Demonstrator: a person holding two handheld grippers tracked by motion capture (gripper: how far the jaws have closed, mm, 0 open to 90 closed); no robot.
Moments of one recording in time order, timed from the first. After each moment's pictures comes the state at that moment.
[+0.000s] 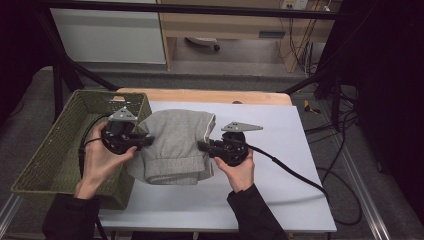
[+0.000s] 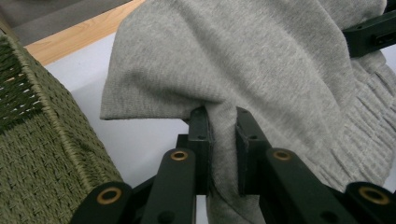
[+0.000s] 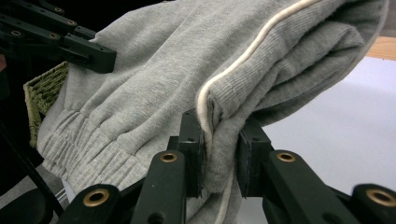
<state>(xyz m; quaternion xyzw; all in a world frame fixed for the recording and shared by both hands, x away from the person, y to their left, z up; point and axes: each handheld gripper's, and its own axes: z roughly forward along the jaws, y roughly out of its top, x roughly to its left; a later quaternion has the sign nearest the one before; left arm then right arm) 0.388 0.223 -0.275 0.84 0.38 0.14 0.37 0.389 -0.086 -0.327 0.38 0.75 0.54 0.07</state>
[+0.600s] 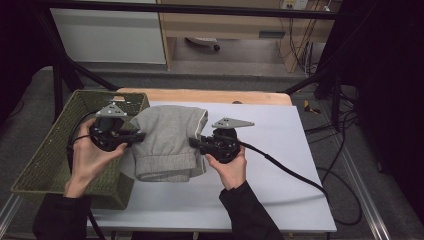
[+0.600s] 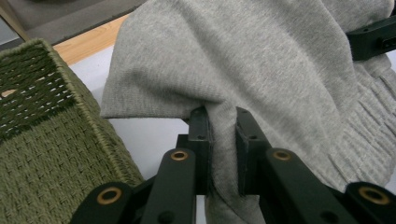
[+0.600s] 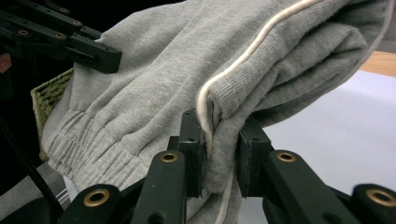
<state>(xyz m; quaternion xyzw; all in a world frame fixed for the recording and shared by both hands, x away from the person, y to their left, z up) 0.386 0.242 -0.263 0.83 0.38 0.16 0.38 0.389 -0.064 -0.313 0.37 0.75 0.54 0.07</state>
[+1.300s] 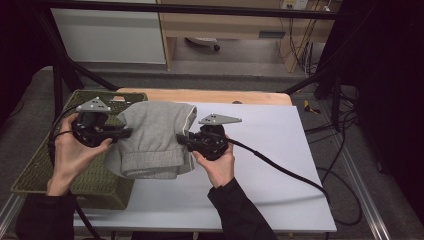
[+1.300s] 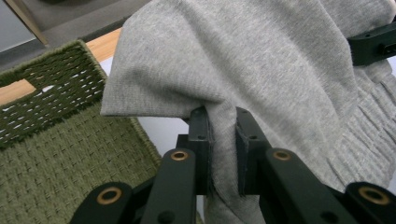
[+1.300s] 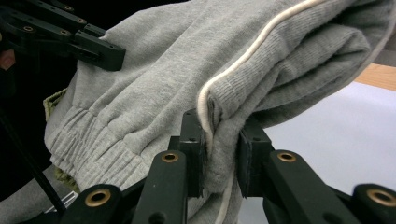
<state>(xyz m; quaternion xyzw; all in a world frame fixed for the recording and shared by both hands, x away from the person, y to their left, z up) 0.384 0.270 -0.246 0.83 0.39 0.17 0.37 0.390 -0.035 -0.302 0.36 0.75 0.55 0.07</state>
